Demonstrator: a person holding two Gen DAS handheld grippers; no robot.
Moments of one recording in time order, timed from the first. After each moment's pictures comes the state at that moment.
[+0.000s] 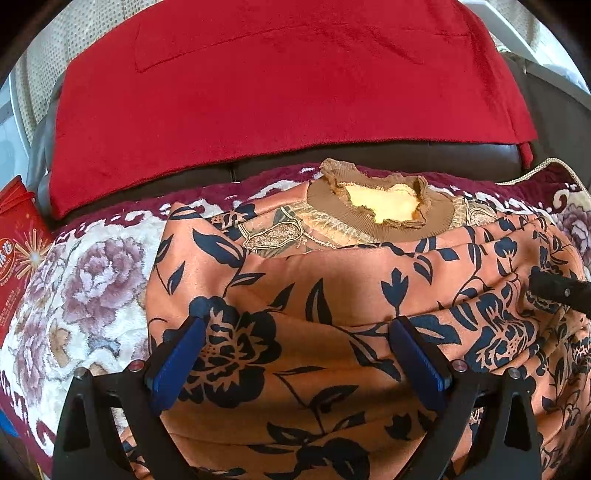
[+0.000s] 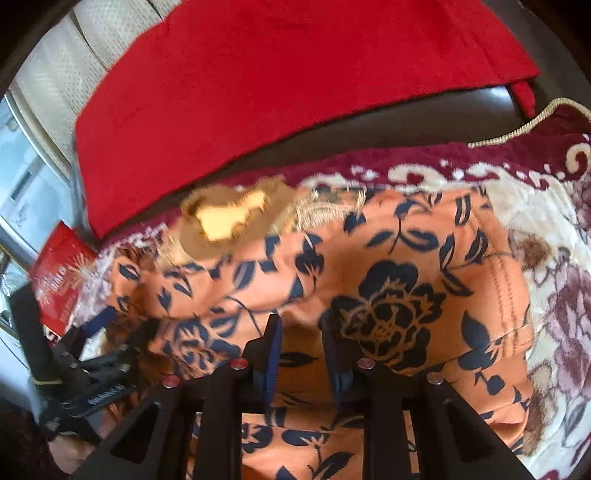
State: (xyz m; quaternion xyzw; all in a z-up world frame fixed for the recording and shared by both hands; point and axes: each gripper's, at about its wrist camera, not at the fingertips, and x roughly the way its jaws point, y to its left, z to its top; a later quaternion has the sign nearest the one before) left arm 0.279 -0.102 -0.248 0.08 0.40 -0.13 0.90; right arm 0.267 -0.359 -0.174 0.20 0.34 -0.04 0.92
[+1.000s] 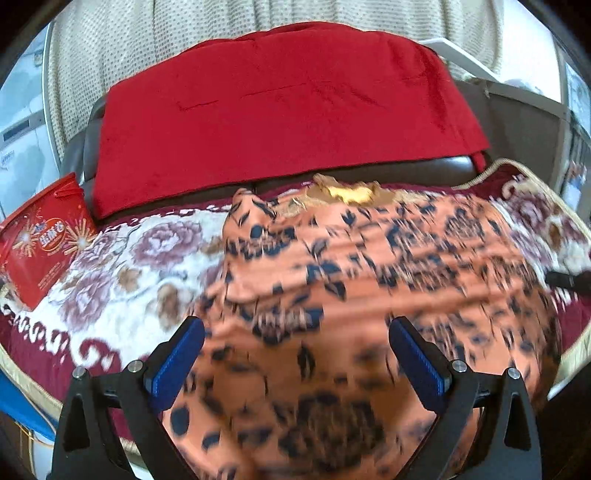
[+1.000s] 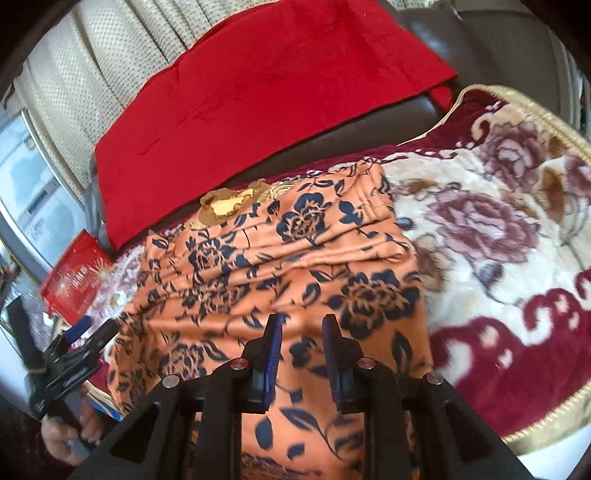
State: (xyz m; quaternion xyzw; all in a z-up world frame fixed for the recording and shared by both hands) left arm 0.107 -0.036 -0.221 0.09 0.31 -0.14 0.93; right arm 0.096 -0.349 -0.178 0.22 0.27 -0.08 0.93
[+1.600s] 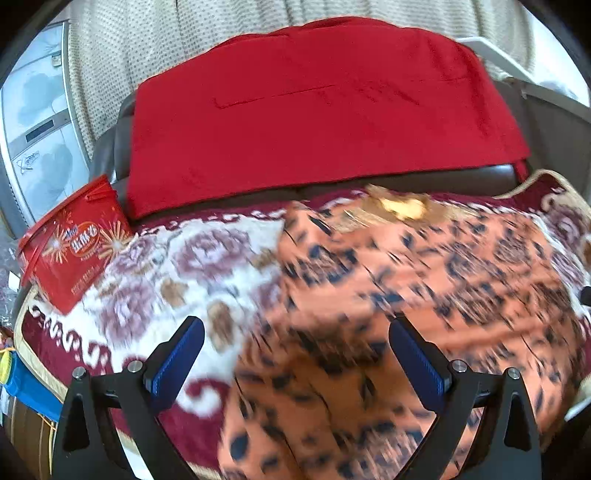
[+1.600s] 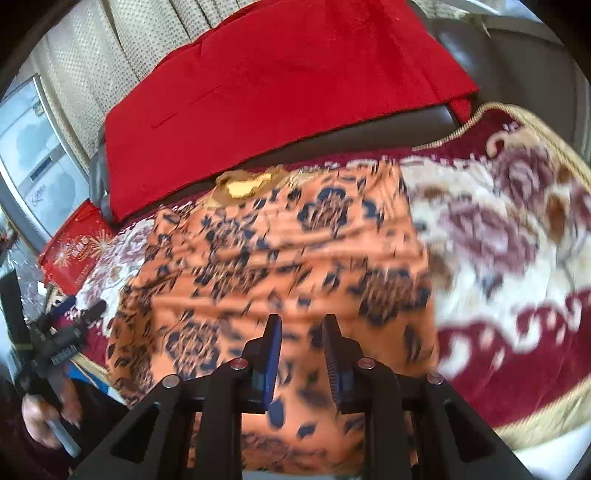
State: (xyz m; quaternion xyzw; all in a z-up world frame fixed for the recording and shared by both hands) left arm 0.173 -0.015 -0.192 0.09 0.34 -0.06 0.94; right arm 0.103 -0.334 -0.158 0.17 0.31 -0.07 0.93
